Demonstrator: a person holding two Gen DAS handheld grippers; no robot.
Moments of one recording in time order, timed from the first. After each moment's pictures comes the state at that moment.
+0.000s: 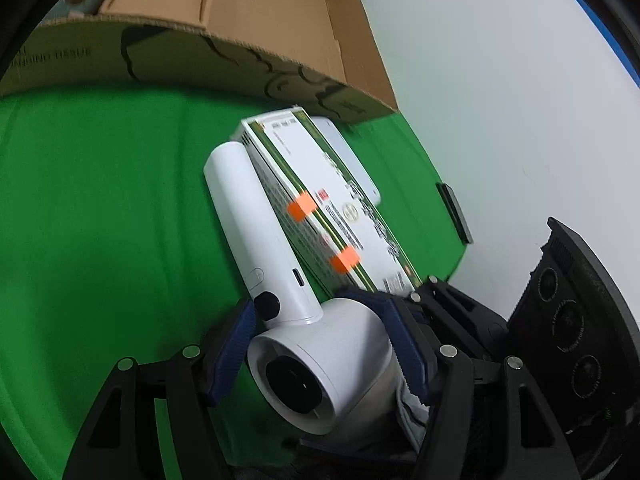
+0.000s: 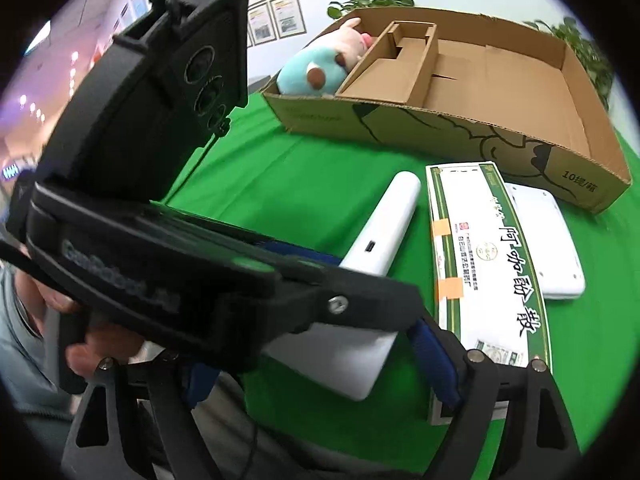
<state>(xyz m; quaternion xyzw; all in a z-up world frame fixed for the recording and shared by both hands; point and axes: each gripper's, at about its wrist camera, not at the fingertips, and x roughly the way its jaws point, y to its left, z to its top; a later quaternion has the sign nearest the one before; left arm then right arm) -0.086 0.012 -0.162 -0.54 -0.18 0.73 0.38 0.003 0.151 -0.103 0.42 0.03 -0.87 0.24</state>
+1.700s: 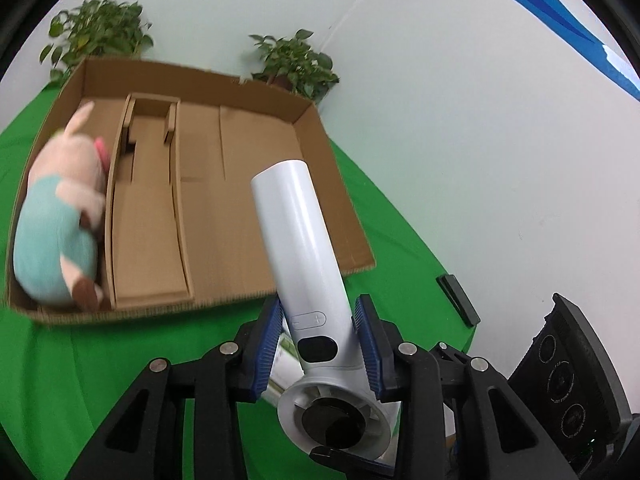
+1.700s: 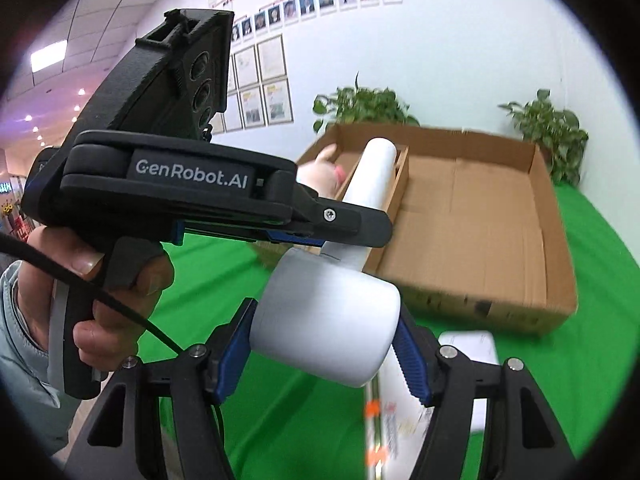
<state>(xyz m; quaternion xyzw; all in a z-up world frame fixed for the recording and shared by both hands) -0.151 0.010 -0.015 -0.39 -0.13 0.84 0.35 -0.042 0.167 -0.015 0.27 0.01 -0.94 0.22</state>
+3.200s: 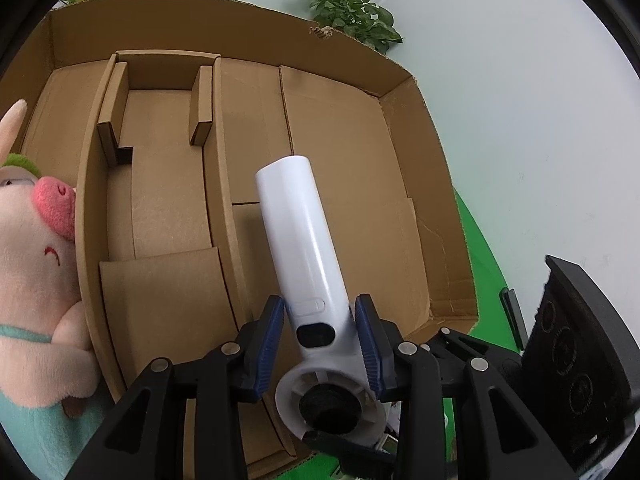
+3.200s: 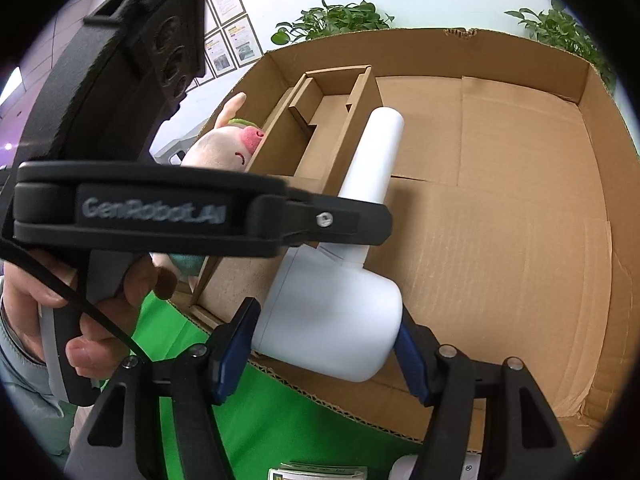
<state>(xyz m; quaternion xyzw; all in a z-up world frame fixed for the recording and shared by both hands) -0.347 0.027 -0.087 -0.50 -0.11 0.80 0.31 -0.201 0.199 -0.058 0.43 -0.04 -0.87 0.23</state>
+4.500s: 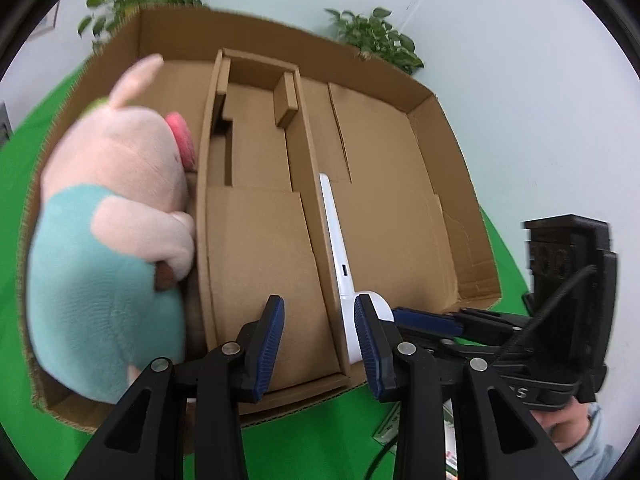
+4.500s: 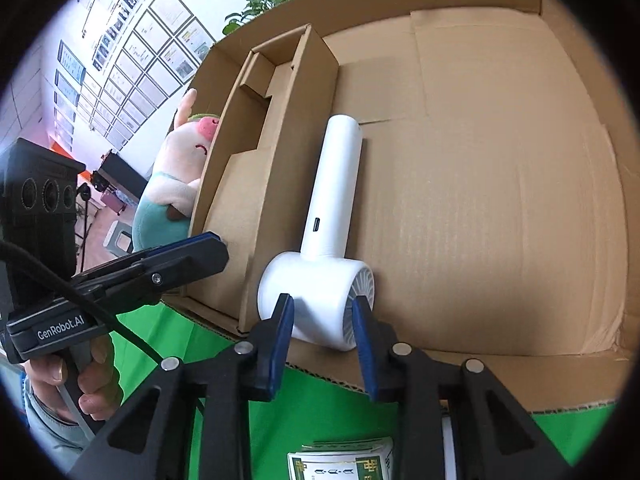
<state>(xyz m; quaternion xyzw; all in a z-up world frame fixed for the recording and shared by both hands) -0.275 -0.035 -0.085 -0.45 -0.10 0.85 0.25 -0.182 0.243 -0.062 0.48 -0.13 -0.84 0.20</state>
